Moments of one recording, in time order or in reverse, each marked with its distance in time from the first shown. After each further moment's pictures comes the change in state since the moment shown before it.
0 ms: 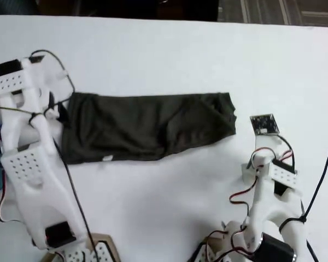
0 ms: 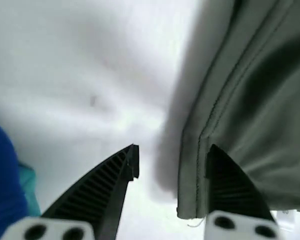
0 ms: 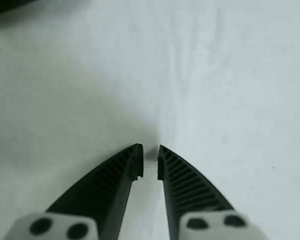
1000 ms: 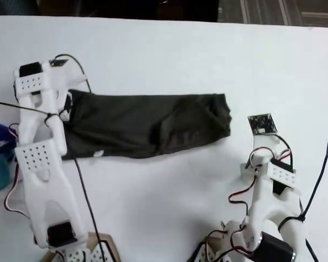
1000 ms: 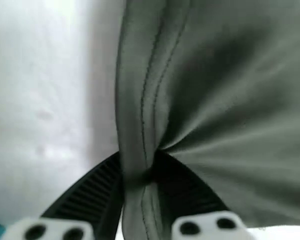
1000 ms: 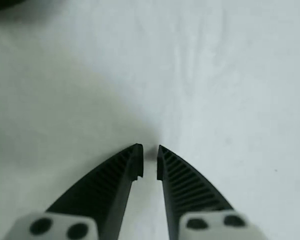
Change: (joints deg) left arm 2.7 16.5 -12.4 0.5 -3.8; right arm -0.6 0.2 0.0 0.0 0.3
